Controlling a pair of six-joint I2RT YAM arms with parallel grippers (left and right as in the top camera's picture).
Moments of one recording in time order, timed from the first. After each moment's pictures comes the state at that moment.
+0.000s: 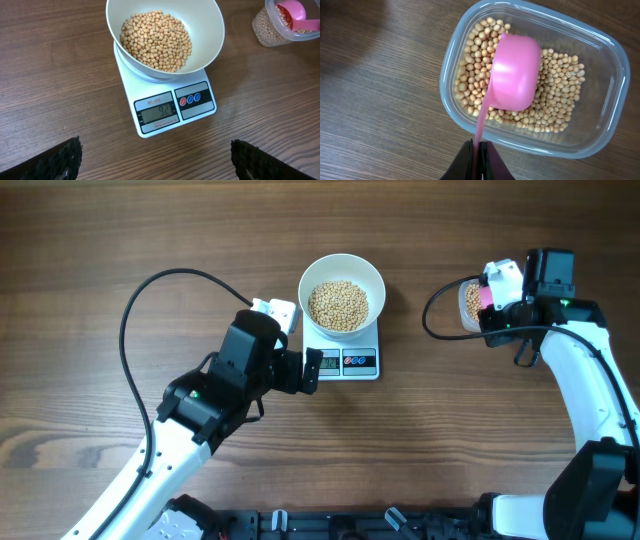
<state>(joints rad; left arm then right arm) -0.54 1.15 0.92 -0.59 0.03 -0.28 -0.11 1.55 1.11 -0.70 -0.05 -0.42</state>
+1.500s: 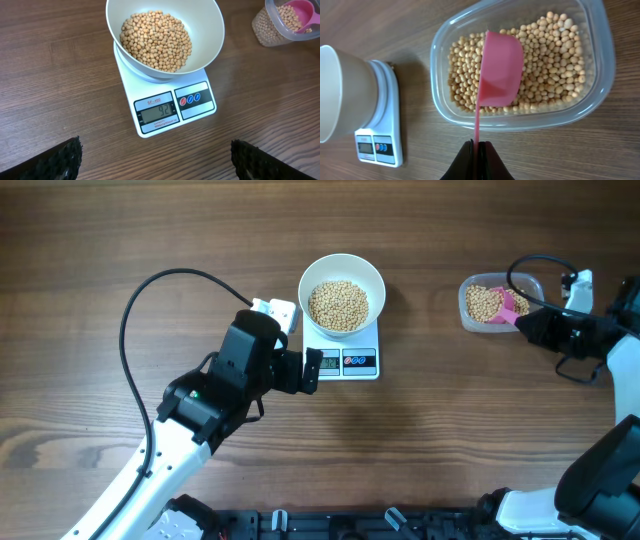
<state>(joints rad) -0.54 1.15 0.92 -0.59 0.03 -0.28 -0.51 1.62 1.11 -0.72 -0.64 -0.18</state>
